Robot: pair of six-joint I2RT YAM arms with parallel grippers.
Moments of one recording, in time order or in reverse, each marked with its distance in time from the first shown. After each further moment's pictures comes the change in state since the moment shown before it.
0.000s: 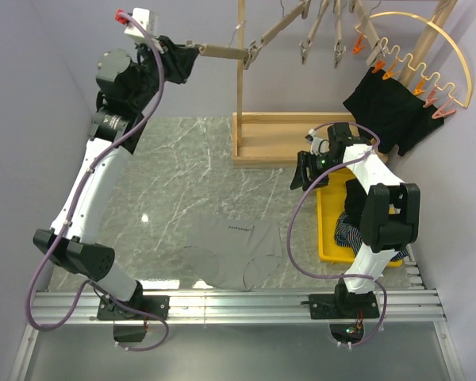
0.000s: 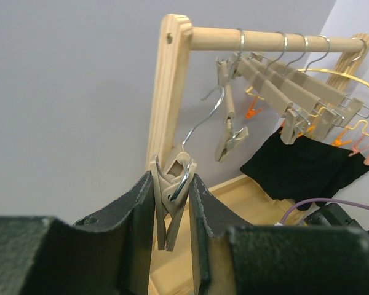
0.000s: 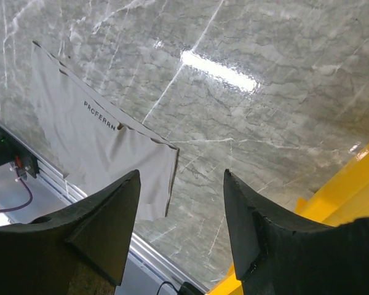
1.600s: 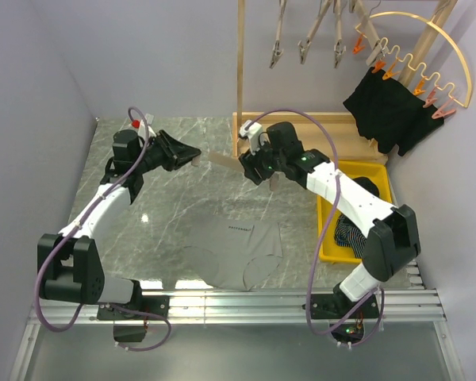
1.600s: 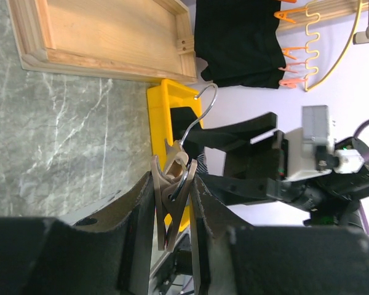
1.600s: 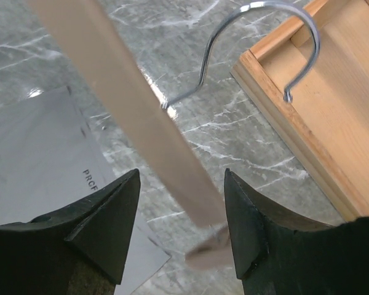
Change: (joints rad) left arm 0.219 -0.212 -0.974 0.263 0.494 -0.790; right arm 0.528 -0.206 -0.038 0.443 0.372 -0.227
